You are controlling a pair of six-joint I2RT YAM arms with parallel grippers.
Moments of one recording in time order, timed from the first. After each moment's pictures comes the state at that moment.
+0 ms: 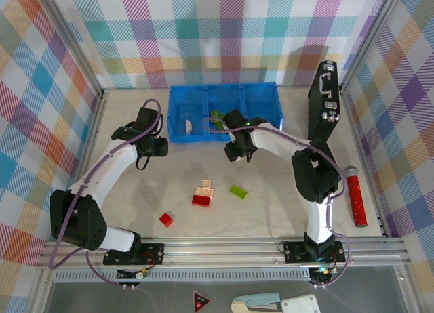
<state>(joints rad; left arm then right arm) -0.26 1.41 1.17 -0.84 -0.14 -0.24 0.64 2.00 1.50 -0.80 0.10 0.12</state>
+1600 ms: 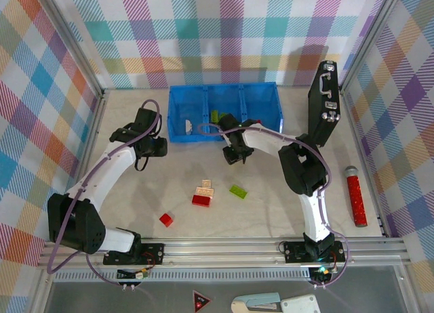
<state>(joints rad) -0.26 1.38 1.15 -0.83 -0.15 -0.23 0.66 2.10 1.57 -0.82 0.09 0.10</state>
